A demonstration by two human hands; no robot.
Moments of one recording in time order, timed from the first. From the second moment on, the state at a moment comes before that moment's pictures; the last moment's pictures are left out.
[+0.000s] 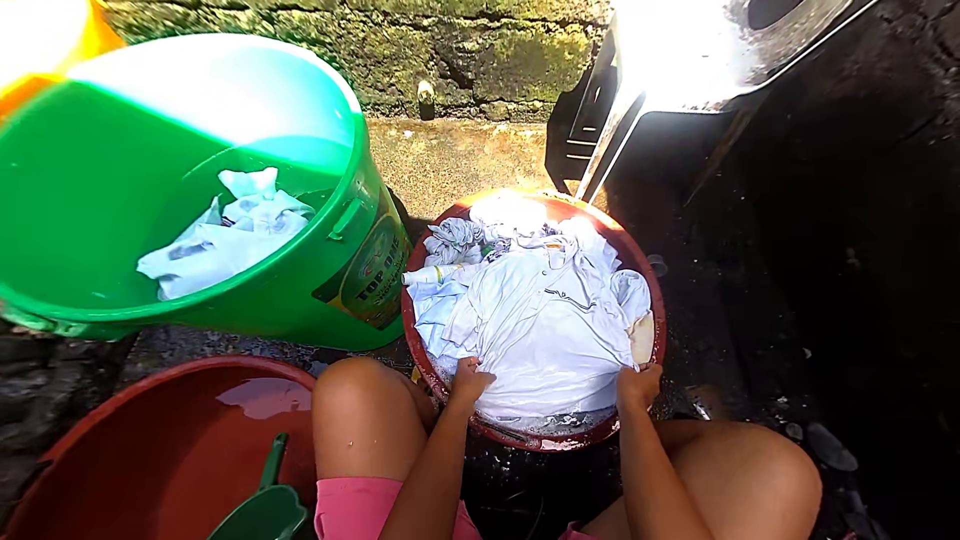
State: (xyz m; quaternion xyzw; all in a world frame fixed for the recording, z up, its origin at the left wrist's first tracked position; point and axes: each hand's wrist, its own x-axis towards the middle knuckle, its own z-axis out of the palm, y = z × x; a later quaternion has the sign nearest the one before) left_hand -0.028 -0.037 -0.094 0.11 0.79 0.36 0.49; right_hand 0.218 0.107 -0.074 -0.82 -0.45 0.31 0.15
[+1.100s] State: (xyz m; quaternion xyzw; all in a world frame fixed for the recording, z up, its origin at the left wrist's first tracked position) left_hand -0.079 -0.009 -0.019 0.21 0.85 0.26 0.40; right_hand 0.210 0.109 -0.068 -0.80 -0.51 0.32 0.09
